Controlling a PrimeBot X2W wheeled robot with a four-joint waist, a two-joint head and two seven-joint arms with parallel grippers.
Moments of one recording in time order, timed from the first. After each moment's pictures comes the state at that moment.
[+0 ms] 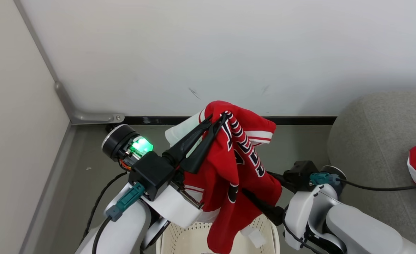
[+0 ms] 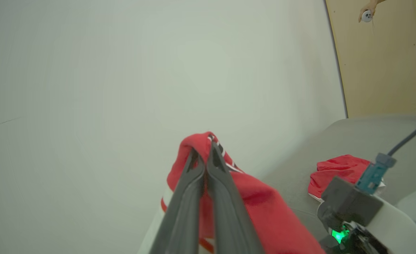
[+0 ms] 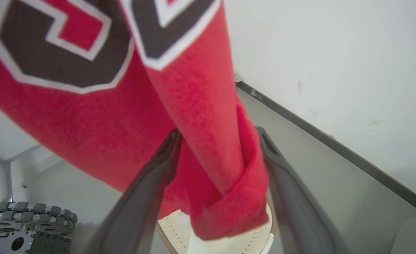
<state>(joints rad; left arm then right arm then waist) -0.44 0.16 -0.53 0.07 -0.19 -0.12 -0.23 -0.54 -0.40 0.97 0.46 0.67 0.13 0.01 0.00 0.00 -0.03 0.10</state>
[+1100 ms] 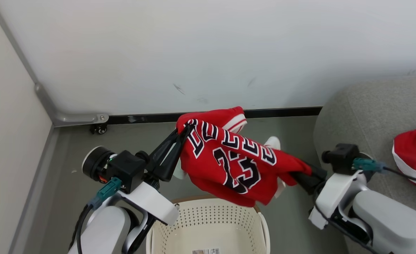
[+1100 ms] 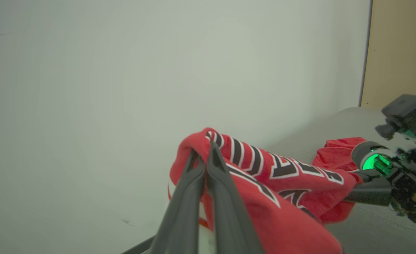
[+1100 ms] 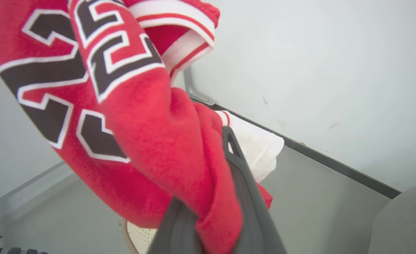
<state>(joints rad) -0.38 0.19 -0.46 0.20 -0.29 -0.10 -0.21 -0.62 -0.50 1.06 0.50 0.83 0.13 -0.20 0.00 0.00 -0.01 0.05</state>
